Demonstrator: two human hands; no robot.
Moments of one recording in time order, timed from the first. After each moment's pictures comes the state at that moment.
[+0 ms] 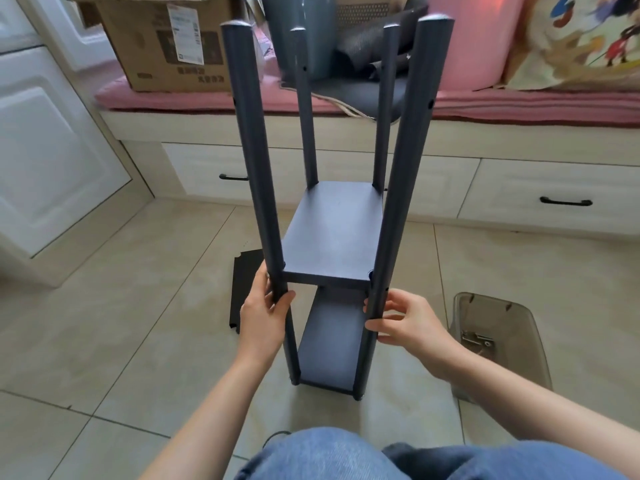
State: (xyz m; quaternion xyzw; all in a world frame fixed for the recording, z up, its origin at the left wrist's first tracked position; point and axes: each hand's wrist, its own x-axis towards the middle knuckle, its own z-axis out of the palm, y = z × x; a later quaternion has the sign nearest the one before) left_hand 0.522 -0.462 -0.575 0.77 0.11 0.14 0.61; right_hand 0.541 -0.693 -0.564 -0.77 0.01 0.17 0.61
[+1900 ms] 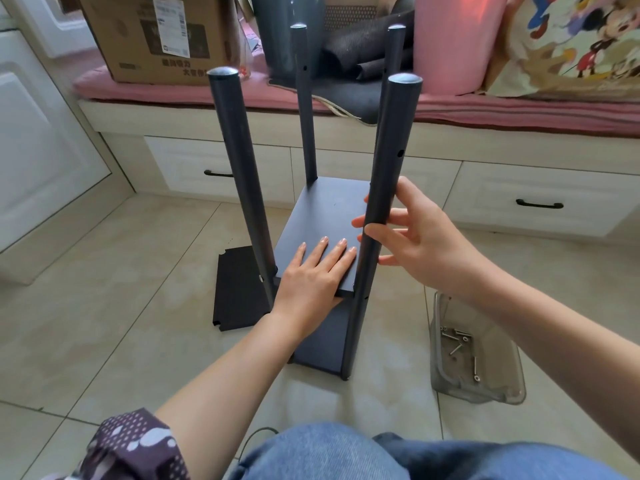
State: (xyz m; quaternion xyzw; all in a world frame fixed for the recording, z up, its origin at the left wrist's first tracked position) left_hand 0.570 -0.517 -0.567 0.97 -0.20 0.11 0.00; right_hand 0.544 -0.697 -0.425 -0.83 -0.18 0.01 0.53
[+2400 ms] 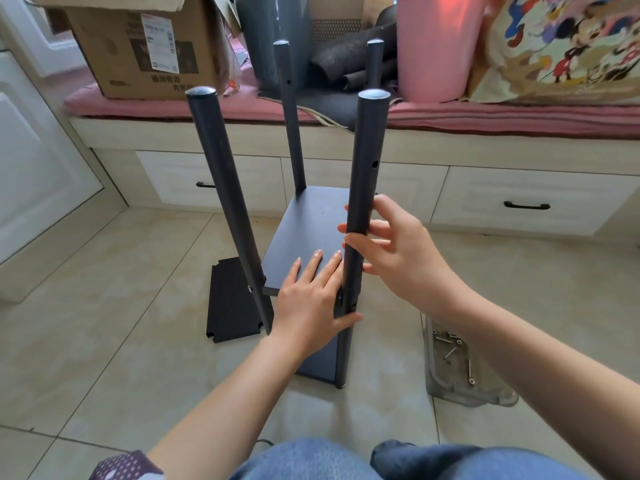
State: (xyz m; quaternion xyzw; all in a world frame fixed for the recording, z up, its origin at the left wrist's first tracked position) left_hand 0.555 -0.536 -0.566 0.98 -0.16 0.11 0.04; right_hand 0.541 -0.694 -0.437 -0.79 -0.16 -0.03 0.59
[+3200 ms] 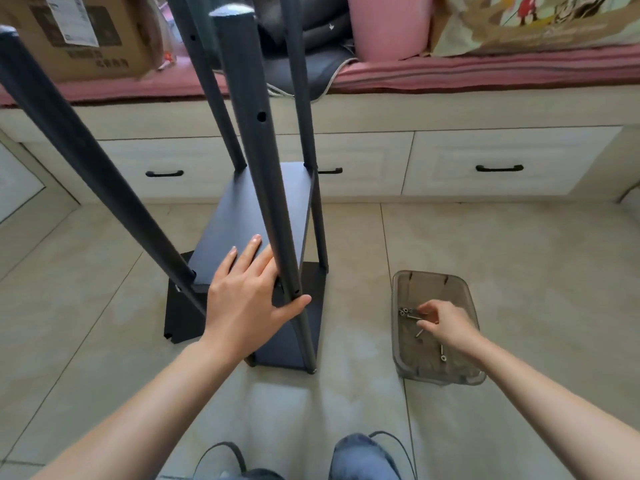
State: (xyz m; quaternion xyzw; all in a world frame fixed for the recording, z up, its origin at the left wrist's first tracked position) left_hand 0.557 -0.556 -0.564 0.98 -0.13 0.17 0.06; right_hand 0.582 -0.895 -0.689 -0.94 0.09 0.16 0.30
